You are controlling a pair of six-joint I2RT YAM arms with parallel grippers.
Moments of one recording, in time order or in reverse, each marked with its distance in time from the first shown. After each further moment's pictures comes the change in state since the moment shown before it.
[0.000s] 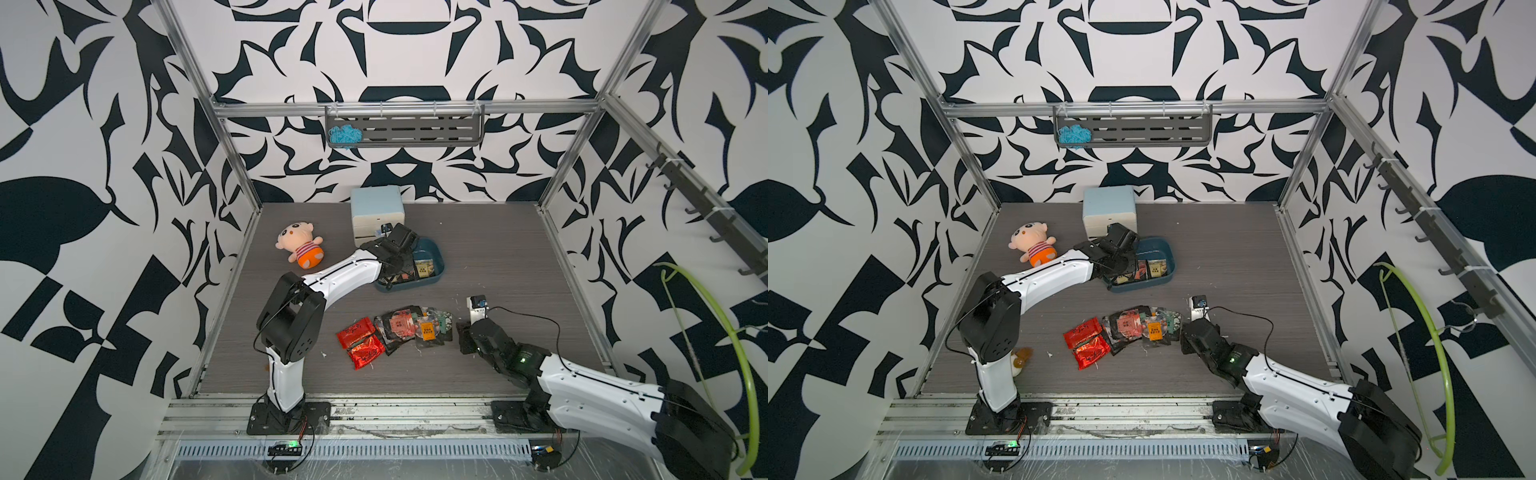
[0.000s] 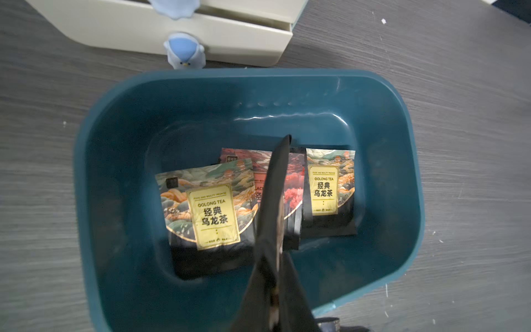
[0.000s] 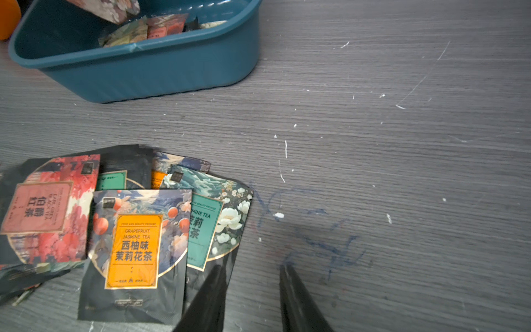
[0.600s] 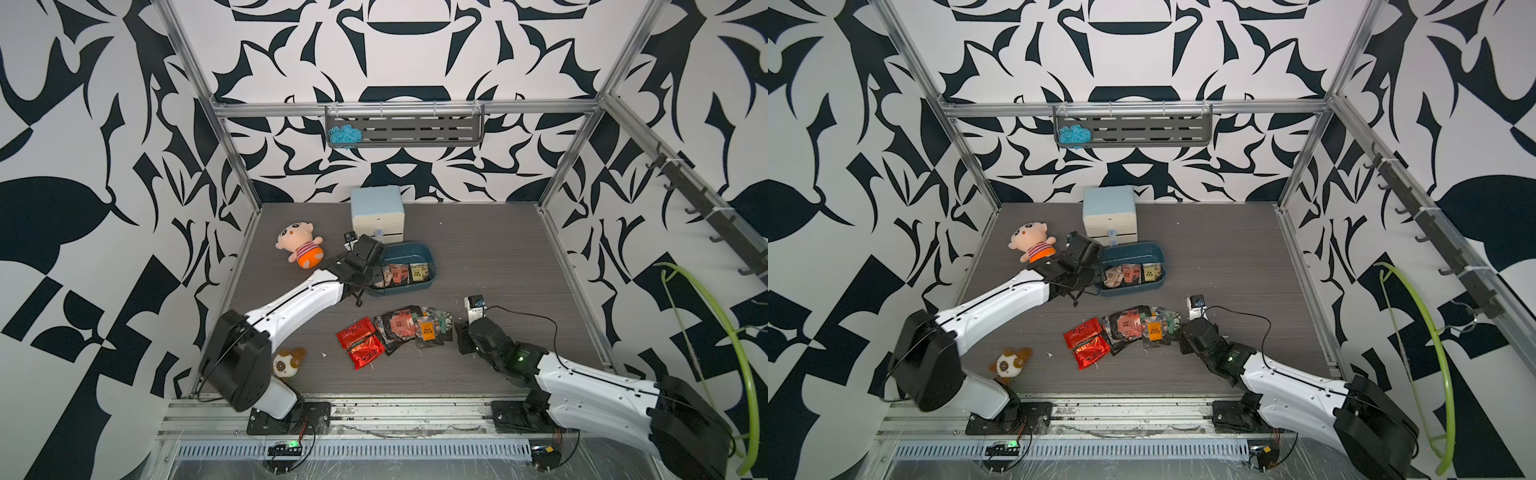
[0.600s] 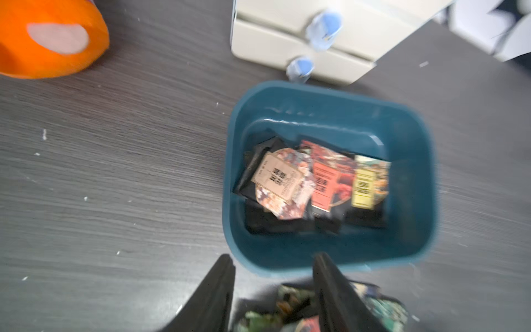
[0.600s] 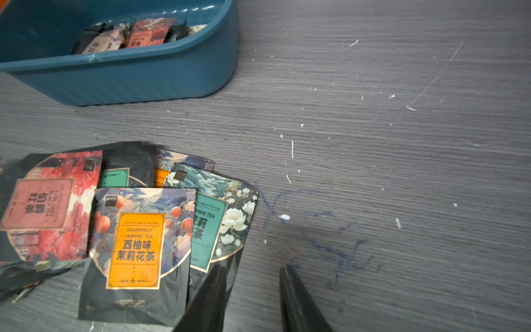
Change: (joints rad) left arm 0.059 -0.451 -0.359 -0.026 -0.069 -0.049; right arm 0.000 0.027 0.005 0.019 -0.014 -0.016
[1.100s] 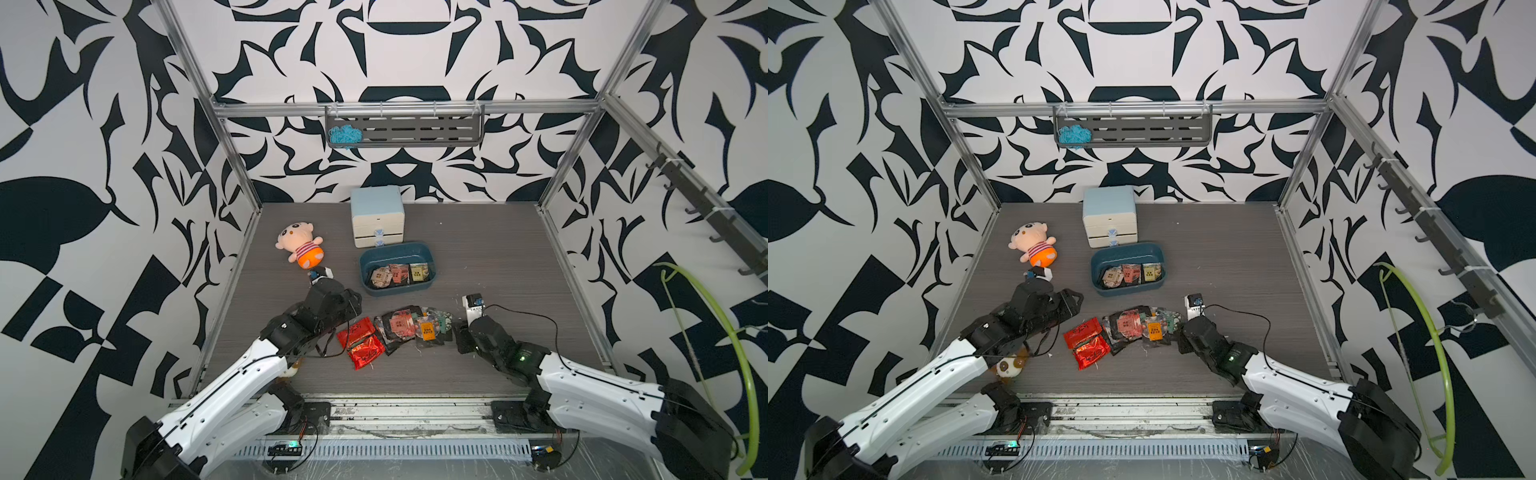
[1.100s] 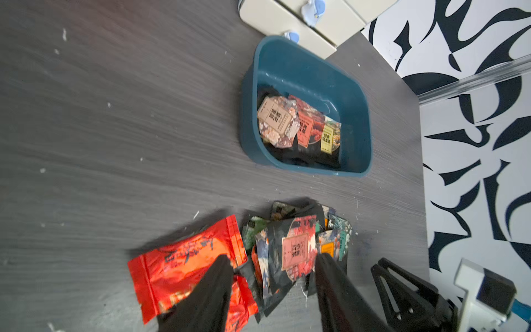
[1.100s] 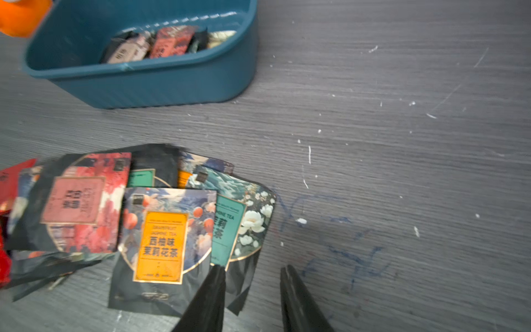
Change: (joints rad) left arm -0.029 -0.596 -0.459 0.040 0.128 -0.150; right arm 0.000 -0.038 0.016 0.002 -0.054 -0.011
